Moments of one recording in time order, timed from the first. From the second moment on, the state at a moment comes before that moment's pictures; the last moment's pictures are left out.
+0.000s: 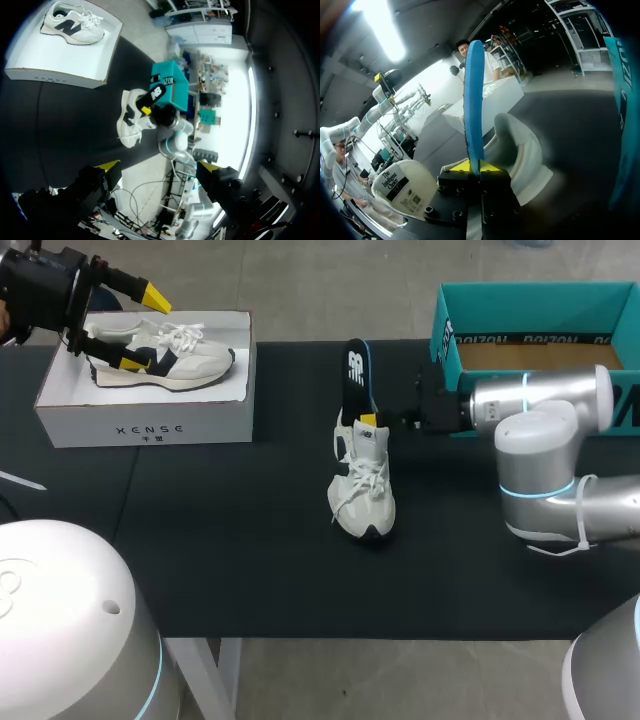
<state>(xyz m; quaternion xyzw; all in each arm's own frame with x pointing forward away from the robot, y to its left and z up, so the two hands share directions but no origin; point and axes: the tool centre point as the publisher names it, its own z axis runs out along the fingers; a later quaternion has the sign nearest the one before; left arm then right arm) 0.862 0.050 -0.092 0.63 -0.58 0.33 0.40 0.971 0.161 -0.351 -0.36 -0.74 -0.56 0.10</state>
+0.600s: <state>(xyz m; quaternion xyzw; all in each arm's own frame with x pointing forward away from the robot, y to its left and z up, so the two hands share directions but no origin) 0.862 0.050 -0.092 0.63 -0.58 0.33 0.40 1.019 0.156 -0.326 -0.34 -0.74 -0.58 0.05</state>
